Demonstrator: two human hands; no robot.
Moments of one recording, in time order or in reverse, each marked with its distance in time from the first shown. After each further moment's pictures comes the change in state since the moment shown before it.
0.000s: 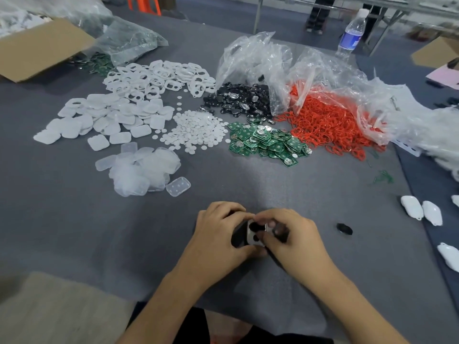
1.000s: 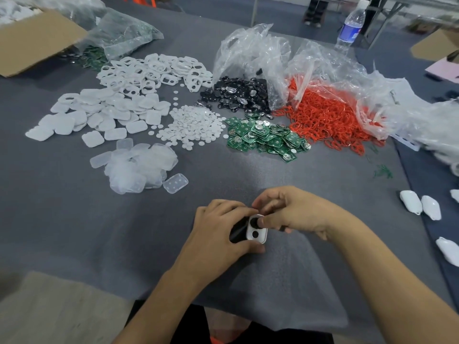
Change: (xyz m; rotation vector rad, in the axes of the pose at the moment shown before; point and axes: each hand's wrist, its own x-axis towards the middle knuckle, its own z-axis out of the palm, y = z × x) left_hand 0.001 0.002 -0.002 -0.042 -0.044 -0.023; right_hand 0.063 -0.001 -0.030 0.276 -0.644 0.409
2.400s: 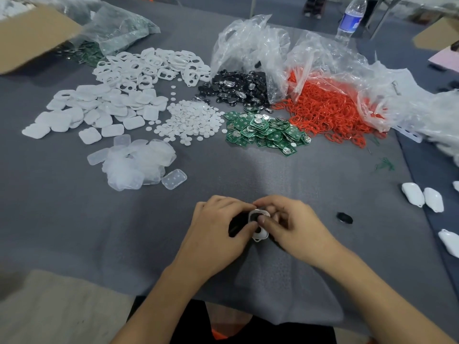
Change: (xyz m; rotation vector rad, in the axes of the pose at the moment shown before) left_hand 0.001 0.007 -0.001 0.034 0.073 -0.034; right_hand -0.017 0.036 0.038 -0.174 0.389 -0.301
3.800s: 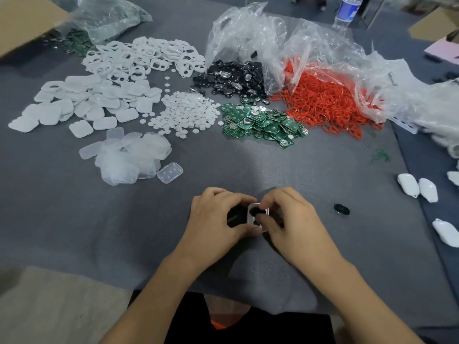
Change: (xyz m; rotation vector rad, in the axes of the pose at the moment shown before) left_hand 0.005 0.001 -0.007 -0.052 -0.103 -0.051; right_hand -0.018 -0.008 0.014 -0.243 0.242 -0.084
